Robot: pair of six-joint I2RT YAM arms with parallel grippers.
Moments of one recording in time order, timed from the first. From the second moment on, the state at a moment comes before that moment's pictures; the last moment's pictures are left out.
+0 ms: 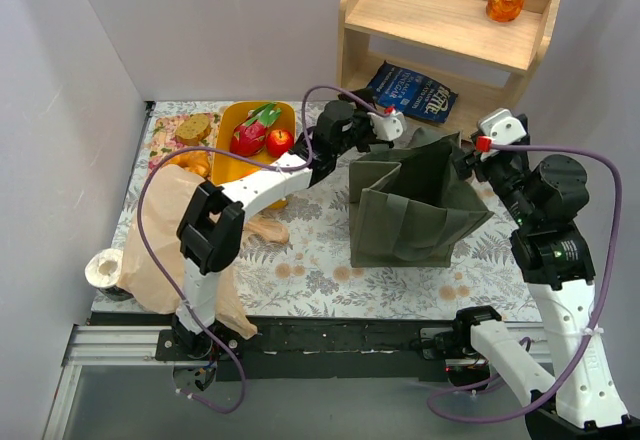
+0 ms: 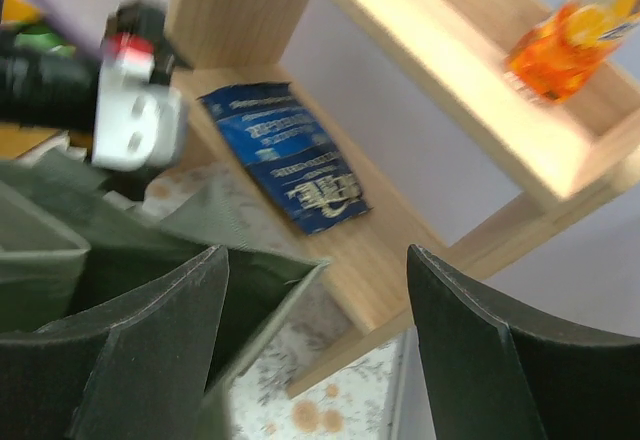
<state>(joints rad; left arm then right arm) -0.75 2.05 1.67 0.29 0.04 0.92 0.20 0.76 1.16 -0.32 -0.16 -0.47</state>
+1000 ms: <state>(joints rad) -0.75 1.92 1.96 -0.42 0.57 0.15 0.20 0.62 0.93 -0.65 -0.61 -0.43</state>
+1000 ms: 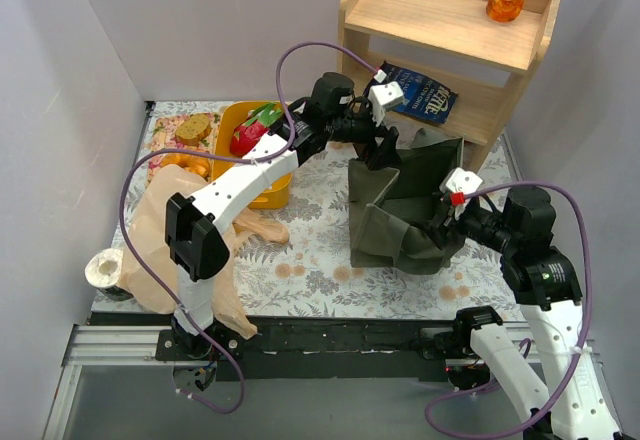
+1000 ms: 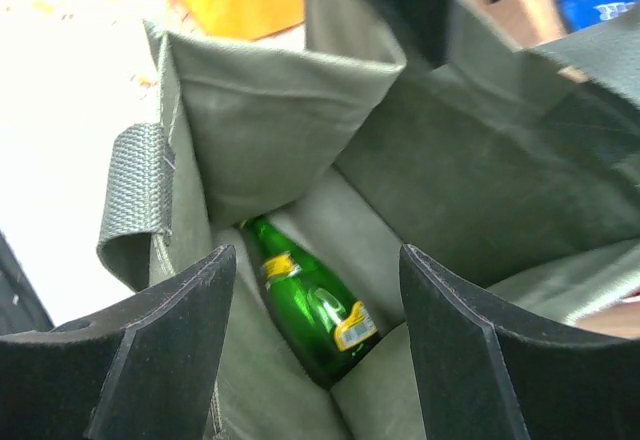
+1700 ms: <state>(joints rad) -0.75 1.87 1.98 -0.42 0.71 0.13 0.20 0.78 0.97 -1.03 -0.62 -1.02</state>
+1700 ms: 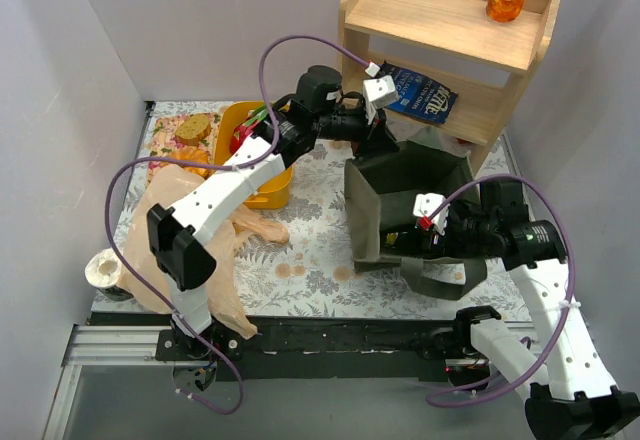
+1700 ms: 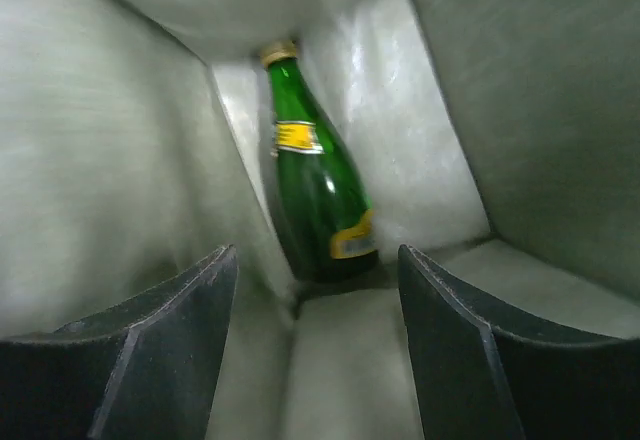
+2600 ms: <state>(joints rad) -0.93 1.65 1.78 -0.39 0.58 0.28 0.21 0.60 0.68 -1.02 -0.69 -1.38</state>
